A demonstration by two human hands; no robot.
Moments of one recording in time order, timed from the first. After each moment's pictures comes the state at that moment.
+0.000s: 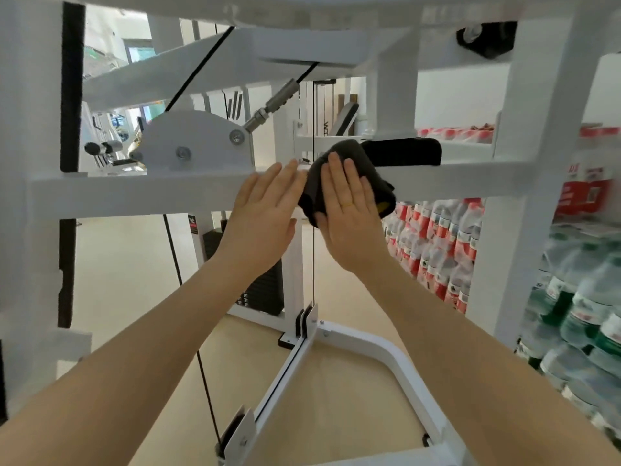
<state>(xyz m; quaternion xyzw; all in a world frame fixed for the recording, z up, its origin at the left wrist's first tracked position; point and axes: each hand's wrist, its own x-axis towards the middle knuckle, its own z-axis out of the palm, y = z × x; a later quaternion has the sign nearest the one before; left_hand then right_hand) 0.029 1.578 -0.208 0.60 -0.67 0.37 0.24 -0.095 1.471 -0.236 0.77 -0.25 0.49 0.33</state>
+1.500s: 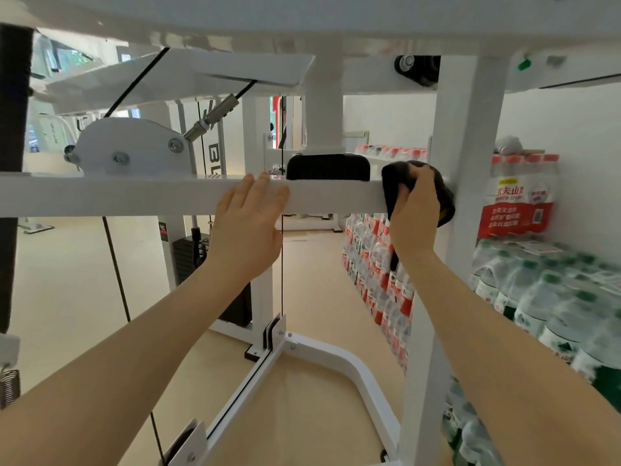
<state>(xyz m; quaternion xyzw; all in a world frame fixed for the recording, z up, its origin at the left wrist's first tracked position) -0.045 1.551 -0.209 0.65 -0.62 0.36 0.27 -0.230 1.427 -0.192 0.61 -0.35 0.70 -0.10</state>
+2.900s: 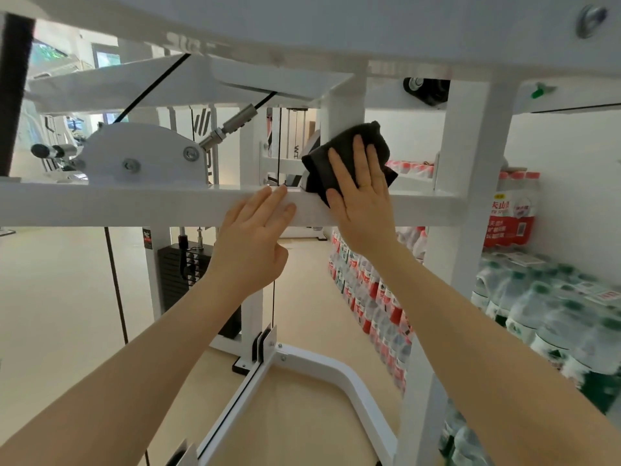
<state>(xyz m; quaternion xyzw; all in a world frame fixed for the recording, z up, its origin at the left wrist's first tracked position) -0.014 1.559 -0.211 0.59 -0.67 0.34 0.29 -0.162 1.441 -0.181 0.80 -0.32 0.46 0.22</state>
